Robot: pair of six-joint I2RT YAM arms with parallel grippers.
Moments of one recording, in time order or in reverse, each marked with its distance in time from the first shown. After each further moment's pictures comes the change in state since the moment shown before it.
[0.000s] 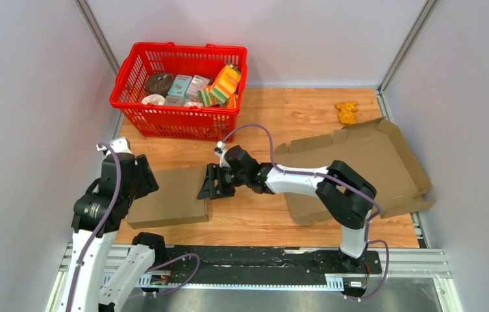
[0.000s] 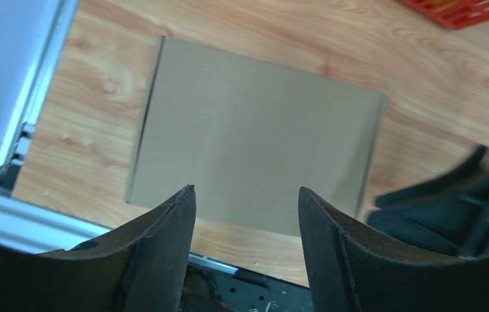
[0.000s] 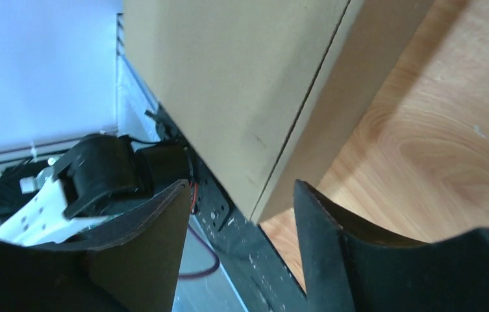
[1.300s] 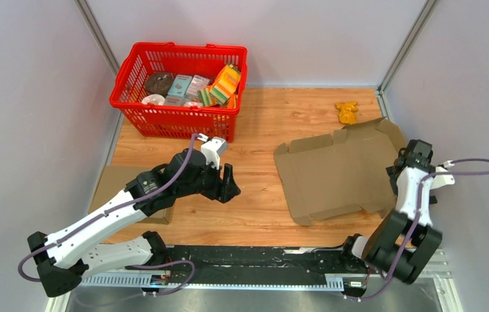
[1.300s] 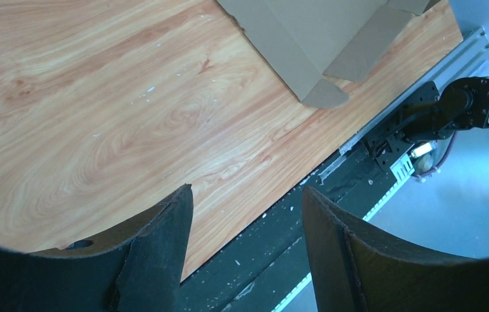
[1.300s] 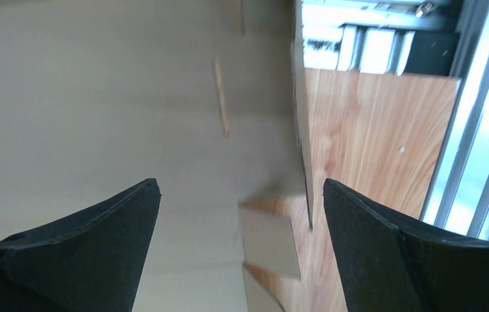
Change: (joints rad) left arm -0.727 0.272 -0.090 0.534 0.356 -0.064; right arm -1.479 -0.691 -0.297 -0.896 0.836 -0.025
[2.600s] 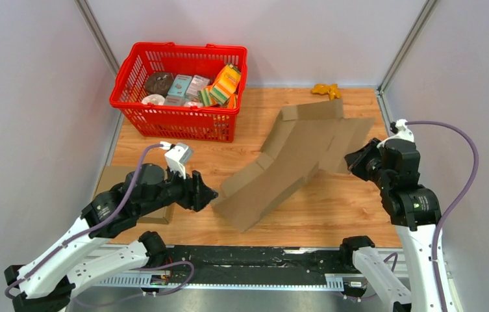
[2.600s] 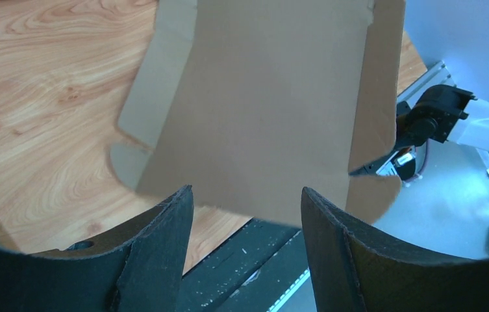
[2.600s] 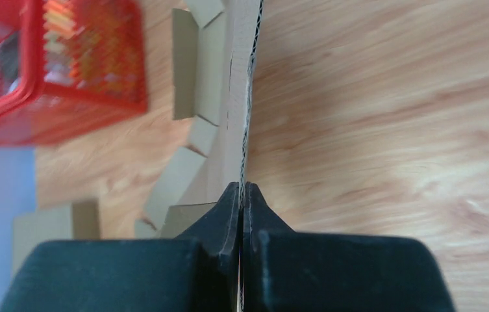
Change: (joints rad) left arm -0.007 -0.285 -0.005 -0.133 -0.062 0.023; right arm 0.625 -0.420 0.252 -0.112 -0.299 -0.249
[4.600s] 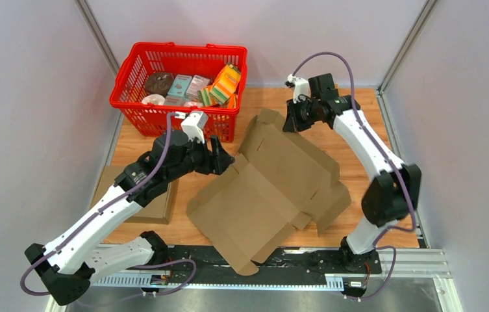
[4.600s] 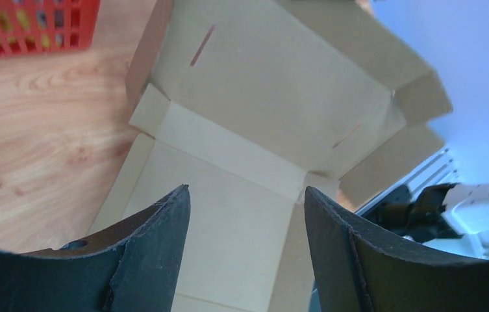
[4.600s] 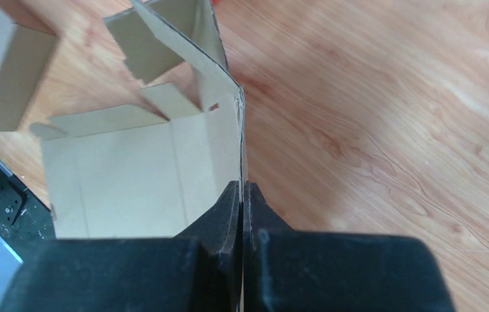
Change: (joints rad) left arm 0.173 0.285 0.070 0.225 0.036 -0.043; right arm 0.170 1.041 0.529 0.127 -0.534 -0.646
